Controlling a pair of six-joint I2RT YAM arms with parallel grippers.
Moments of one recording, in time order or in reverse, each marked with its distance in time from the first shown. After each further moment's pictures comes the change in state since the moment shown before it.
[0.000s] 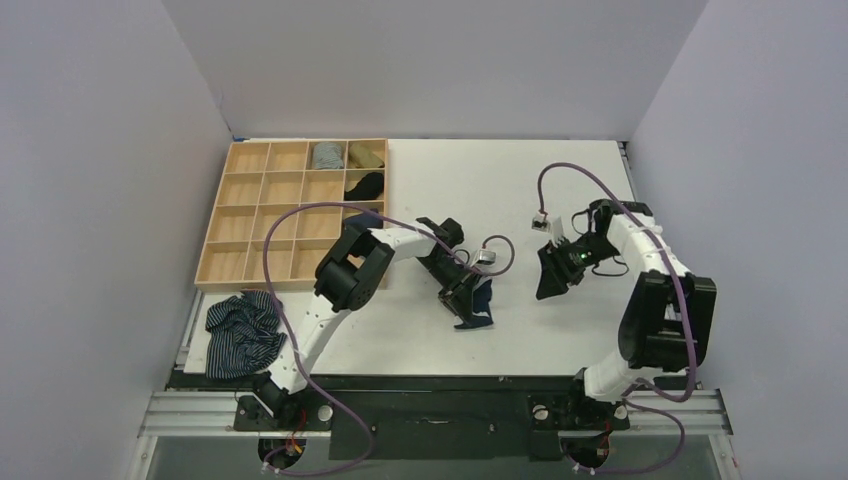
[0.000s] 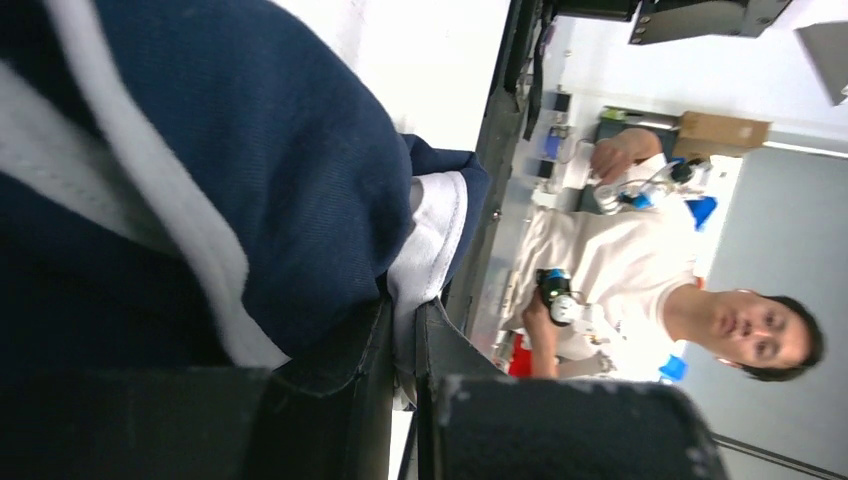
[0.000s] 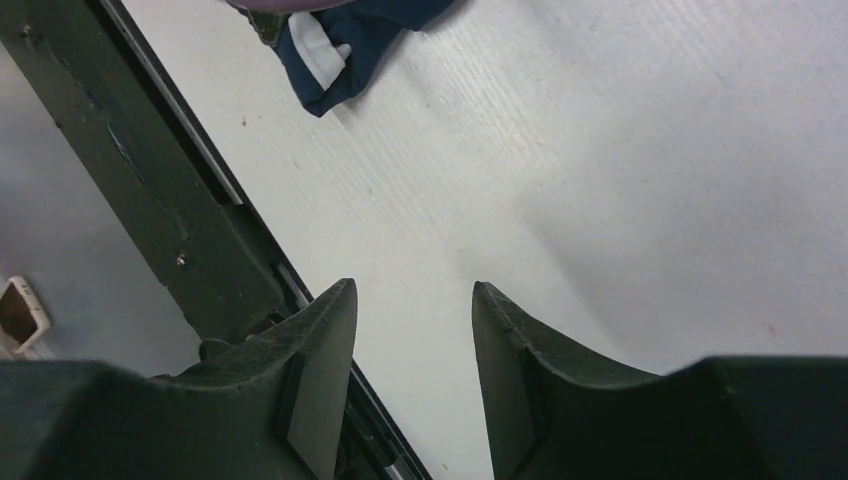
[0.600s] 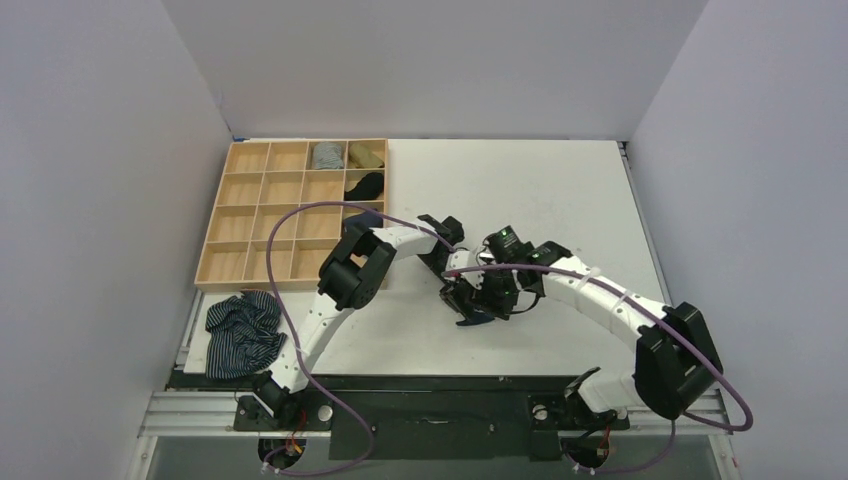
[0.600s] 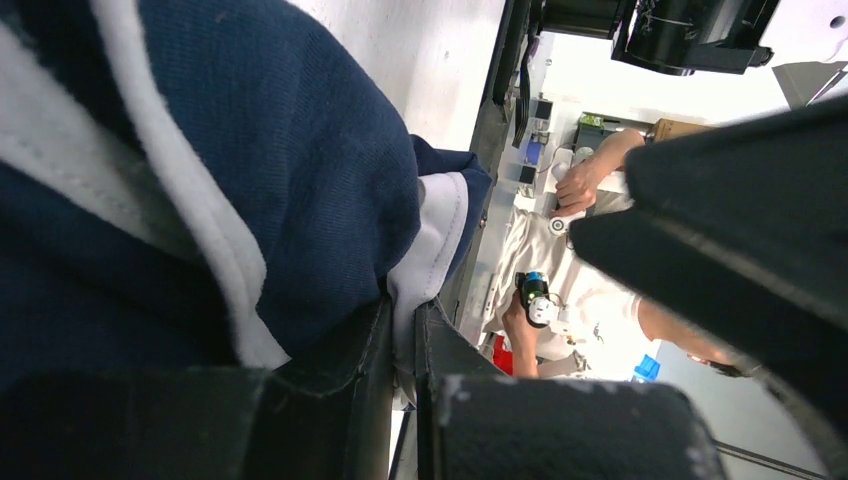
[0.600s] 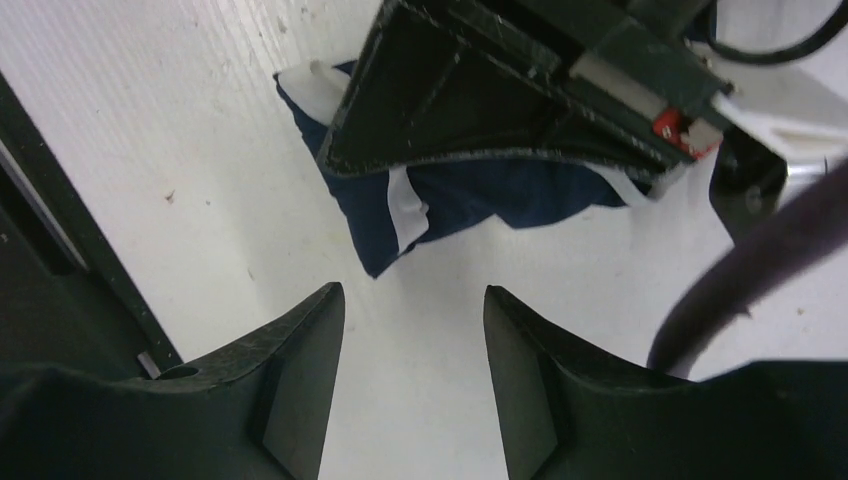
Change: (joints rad) left arm 0.014 0.070 0.093 -0.072 0.048 -0.022; right arm 0.692 -0.274 -0.246 0.466 0.450 0.217
